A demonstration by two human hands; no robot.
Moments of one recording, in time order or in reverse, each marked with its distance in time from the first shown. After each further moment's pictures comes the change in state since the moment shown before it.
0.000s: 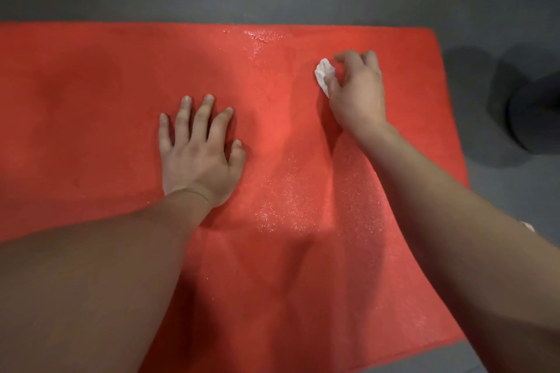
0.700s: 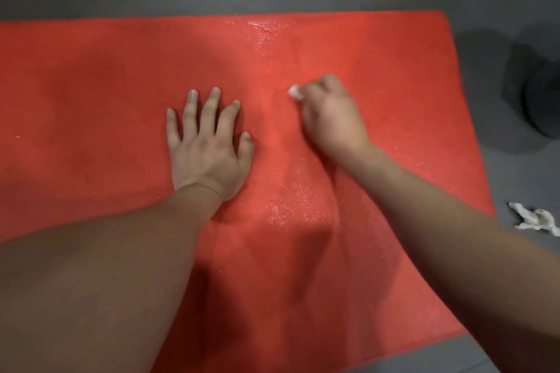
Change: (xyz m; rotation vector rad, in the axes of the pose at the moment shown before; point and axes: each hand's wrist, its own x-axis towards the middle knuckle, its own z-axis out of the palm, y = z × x) left_hand -0.002 -0.001 0.001 0.017 -0.010 -0.003; right_hand -0.053 -0.032 0.019 -0.046 -0.123 -0.299
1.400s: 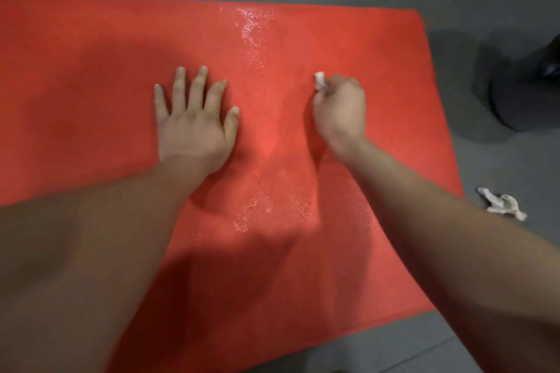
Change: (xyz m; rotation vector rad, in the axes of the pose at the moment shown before) left_hand -0.001 0.003 -0.002 0.028 -0.062 0.015; right_hand -0.025 0.023 -0.008 -0.010 0.103 0.496
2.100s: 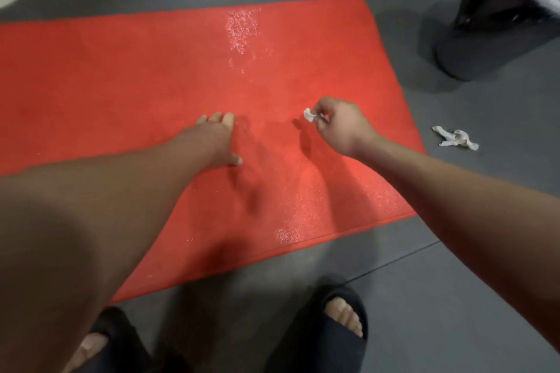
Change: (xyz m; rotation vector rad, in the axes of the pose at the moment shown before) left_hand -0.094 0.030 -0.053 0.143 -0.618 0.151; right_hand -0.135 0.056 -0.120 0.068 -0.335 -0.255
